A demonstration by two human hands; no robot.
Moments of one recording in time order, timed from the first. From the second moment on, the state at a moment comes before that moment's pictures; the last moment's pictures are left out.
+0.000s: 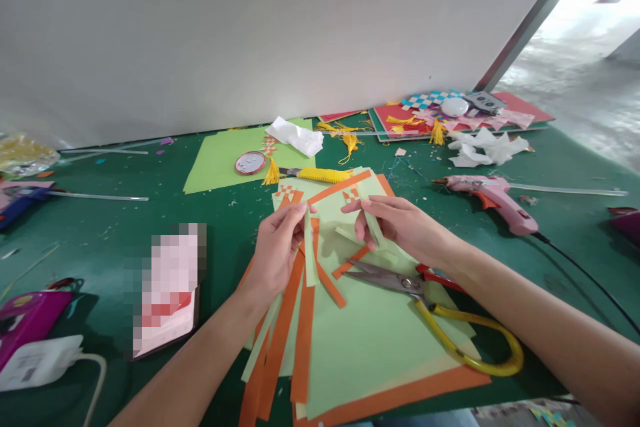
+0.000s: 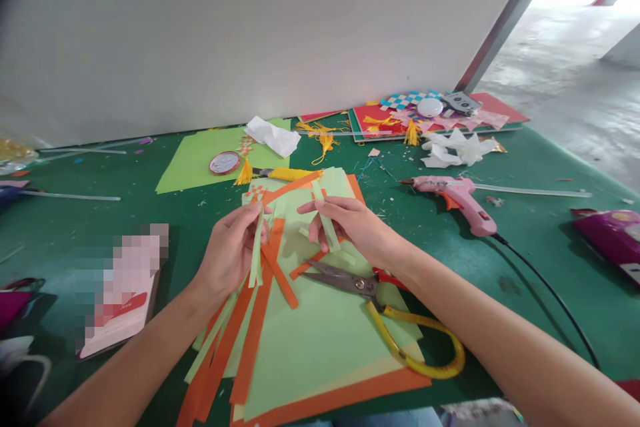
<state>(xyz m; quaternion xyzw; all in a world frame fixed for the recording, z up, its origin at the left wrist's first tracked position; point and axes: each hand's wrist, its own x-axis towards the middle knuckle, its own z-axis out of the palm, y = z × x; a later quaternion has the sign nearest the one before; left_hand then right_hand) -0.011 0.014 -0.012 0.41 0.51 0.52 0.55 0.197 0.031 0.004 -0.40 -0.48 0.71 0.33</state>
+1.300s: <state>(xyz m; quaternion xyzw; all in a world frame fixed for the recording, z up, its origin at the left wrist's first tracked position) -0.009 0.011 -0.008 0.47 0.52 0.54 0.47 0.190 0.024 0.009 -0.42 -0.59 0.61 0.31</state>
